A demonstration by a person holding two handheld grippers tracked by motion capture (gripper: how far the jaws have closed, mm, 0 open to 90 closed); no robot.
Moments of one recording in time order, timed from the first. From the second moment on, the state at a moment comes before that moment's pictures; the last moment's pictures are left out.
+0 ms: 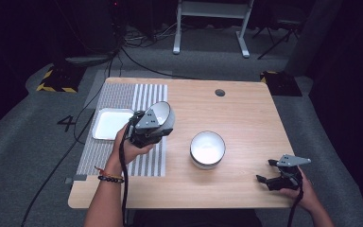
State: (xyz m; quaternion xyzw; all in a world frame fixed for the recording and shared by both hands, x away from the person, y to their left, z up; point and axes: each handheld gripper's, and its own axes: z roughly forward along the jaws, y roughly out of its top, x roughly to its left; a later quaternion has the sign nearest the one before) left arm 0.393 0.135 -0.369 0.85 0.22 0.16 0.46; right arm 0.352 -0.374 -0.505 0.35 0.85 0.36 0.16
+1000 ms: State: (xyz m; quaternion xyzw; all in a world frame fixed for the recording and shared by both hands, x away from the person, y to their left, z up) left arm 0.412 0.179 -0.376 0.84 0.28 0.19 0.42; right arm 0.352 -0.374 -0.505 0.35 0.85 0.36 0.16
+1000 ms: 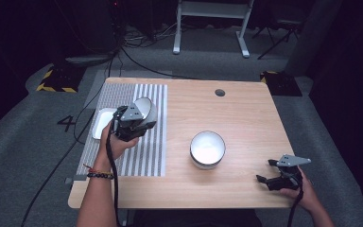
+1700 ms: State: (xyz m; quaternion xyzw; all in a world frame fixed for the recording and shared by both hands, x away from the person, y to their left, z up) left arm 0.424 0.207 -0.389 0.83 0.33 0.20 0.41; right arm 0.352 -0.374 -0.505 0.35 0.85 0.36 0.16
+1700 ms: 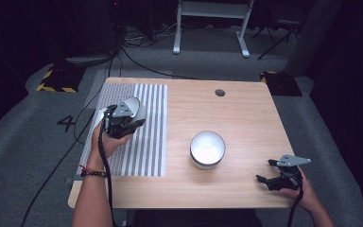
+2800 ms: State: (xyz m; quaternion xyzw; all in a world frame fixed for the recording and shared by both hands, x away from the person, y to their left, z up) left arm 0.444 0.245 -0.409 0.83 0.40 0.20 0.34; right arm 0.352 -0.374 -0.505 0.35 0.85 0.36 0.16
